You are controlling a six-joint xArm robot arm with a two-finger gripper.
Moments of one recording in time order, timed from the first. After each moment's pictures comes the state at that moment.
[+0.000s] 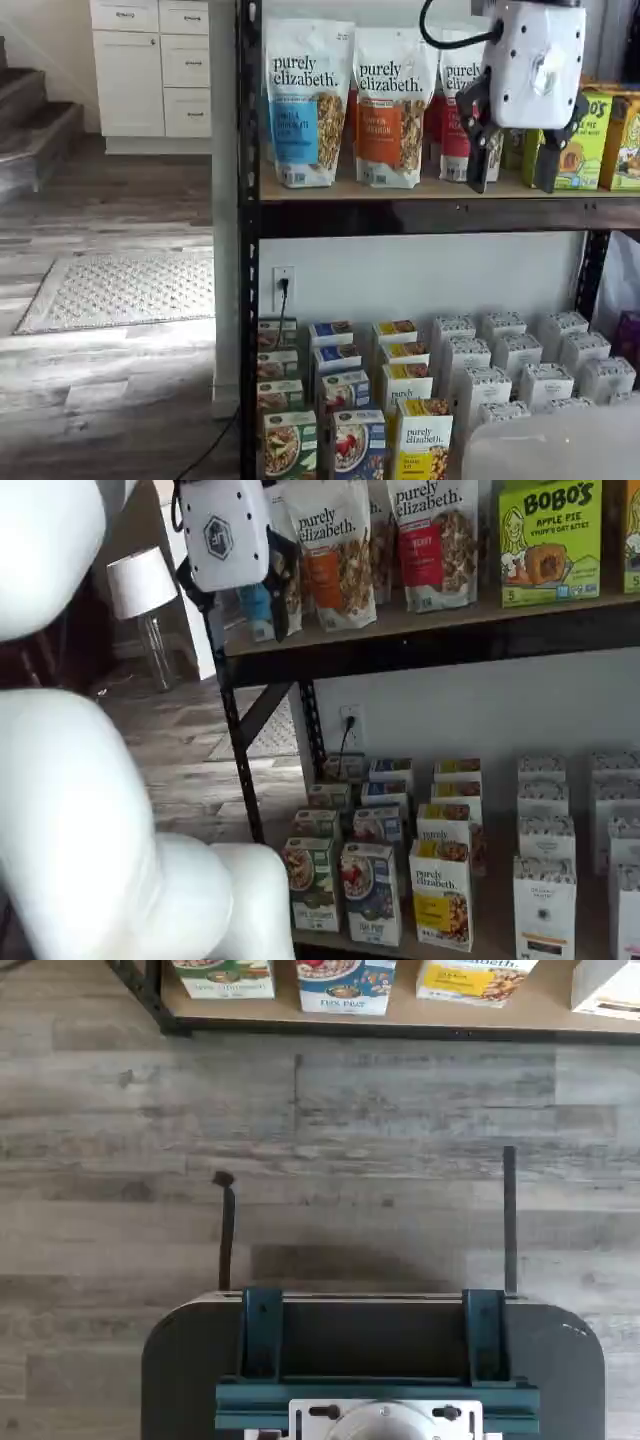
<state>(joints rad) 0.01 -0.85 -1.14 0.04 1.99 0.03</state>
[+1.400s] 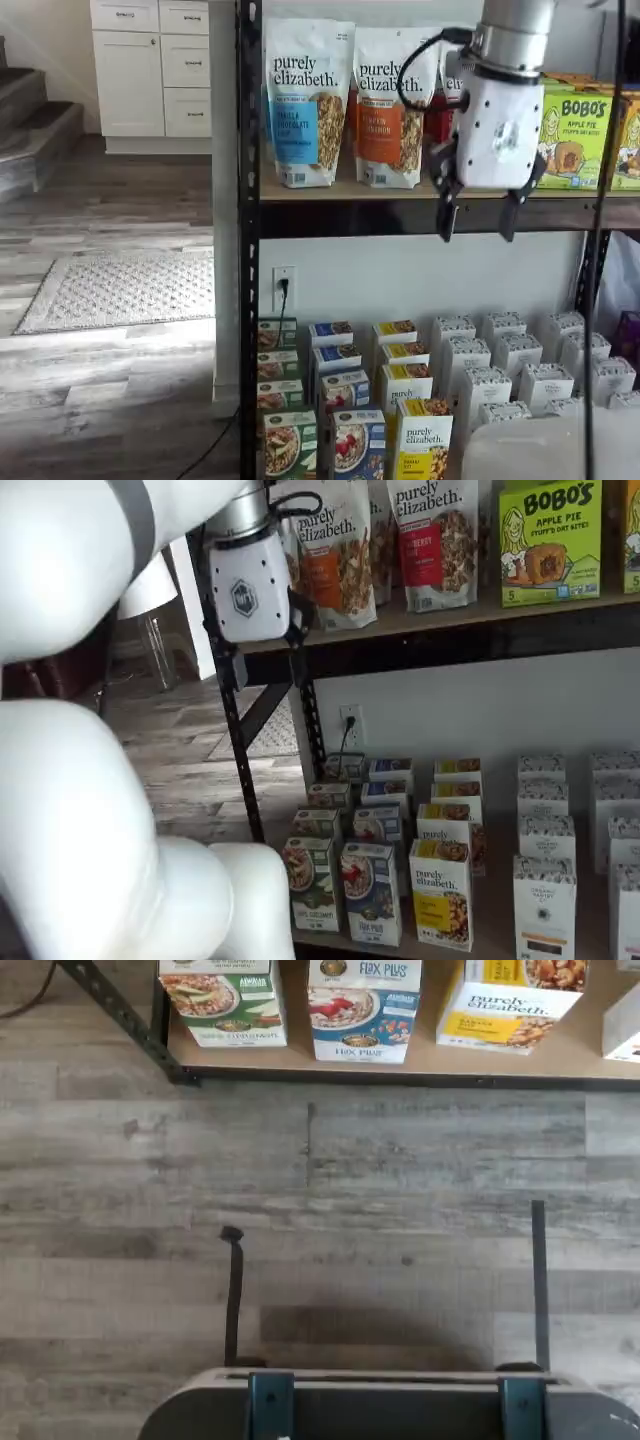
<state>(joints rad) 0.02 -0.87 -0.89 0.05 1.71 0.04</state>
